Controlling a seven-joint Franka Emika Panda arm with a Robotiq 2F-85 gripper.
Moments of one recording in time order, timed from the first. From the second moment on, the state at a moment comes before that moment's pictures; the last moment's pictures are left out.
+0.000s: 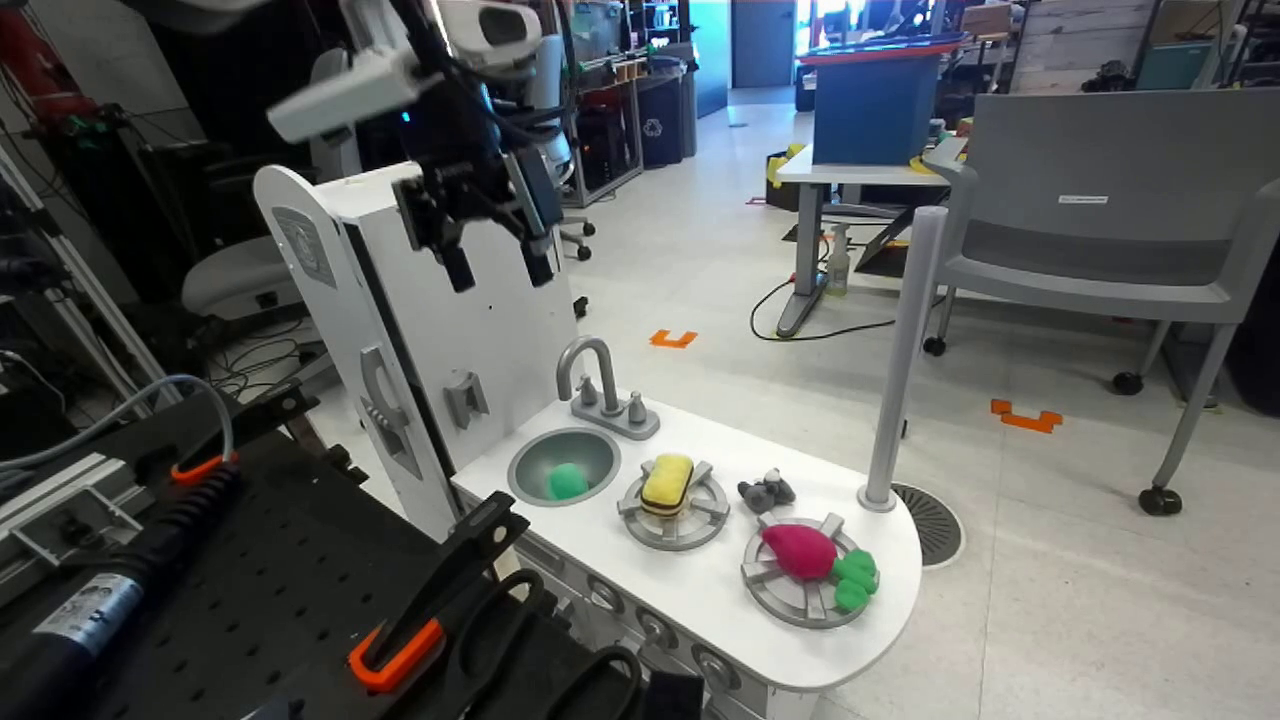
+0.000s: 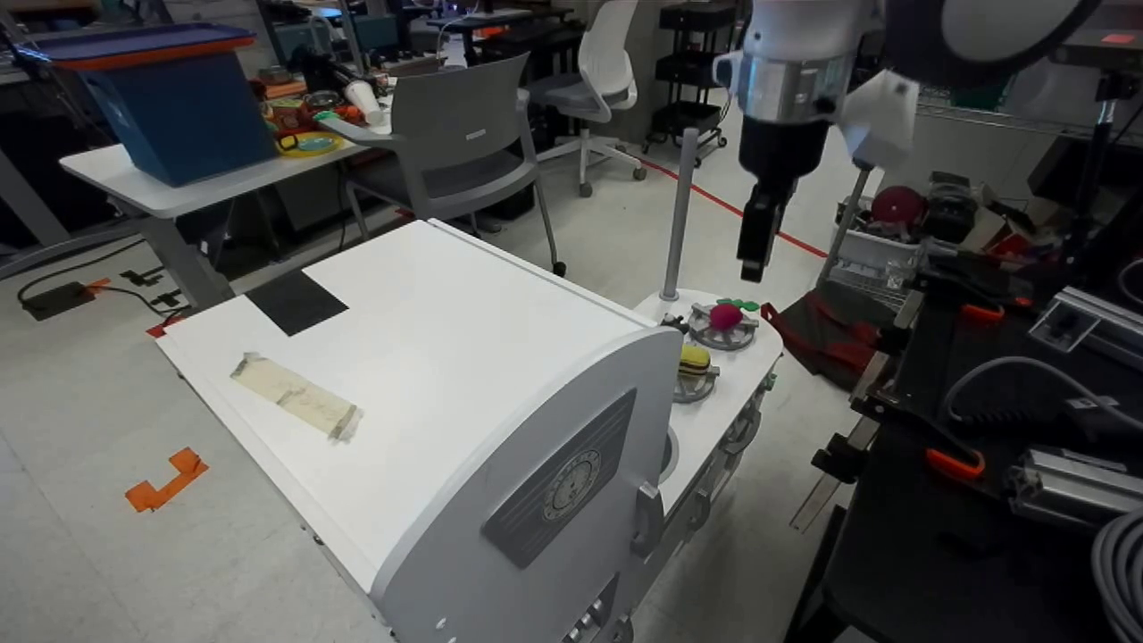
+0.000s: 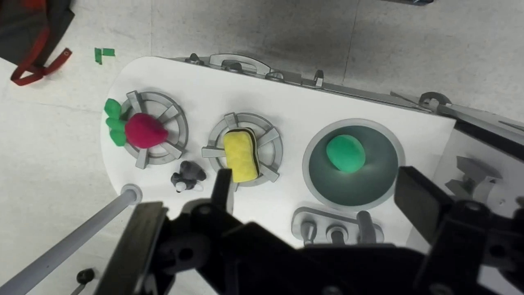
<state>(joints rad) 0.04 0.36 0.08 -2.28 -0.37 2.57 0.22</state>
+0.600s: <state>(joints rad) 0.18 0.92 -0.04 -1.93 -0.35 2.82 0.21</state>
